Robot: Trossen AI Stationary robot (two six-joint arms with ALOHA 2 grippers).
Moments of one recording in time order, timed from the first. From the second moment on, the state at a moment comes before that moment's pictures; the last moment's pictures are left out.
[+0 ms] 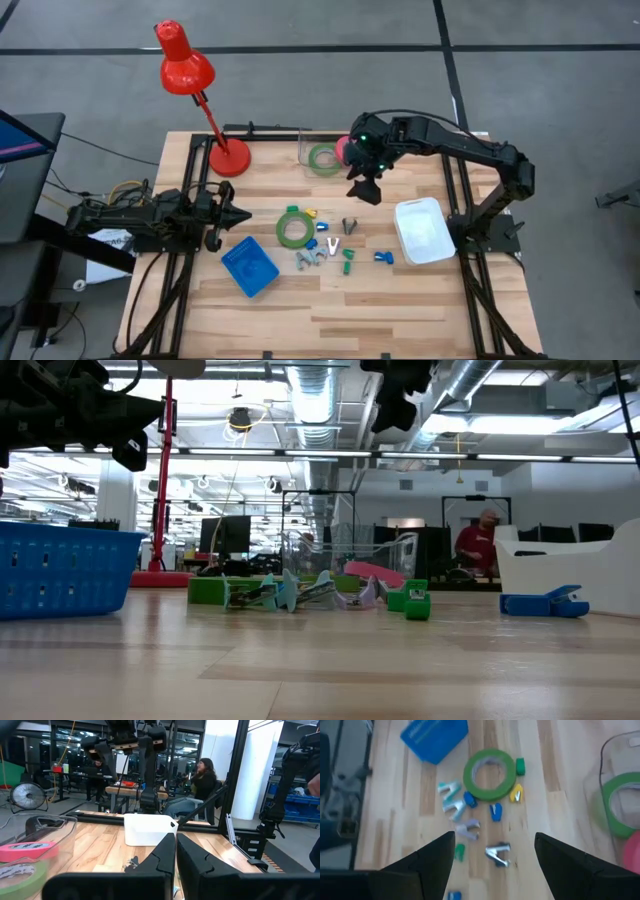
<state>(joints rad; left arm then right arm) 0.02 0.13 0.01 0.26 0.04 -0.12 -0.27 1.63 1.66 -1.07 -0.34 -0.12</state>
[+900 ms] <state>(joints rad) 0.02 0.13 0.01 0.26 0.04 -0.12 -0.17 1.69 1.28 -0.94 -0.20 -0.63</state>
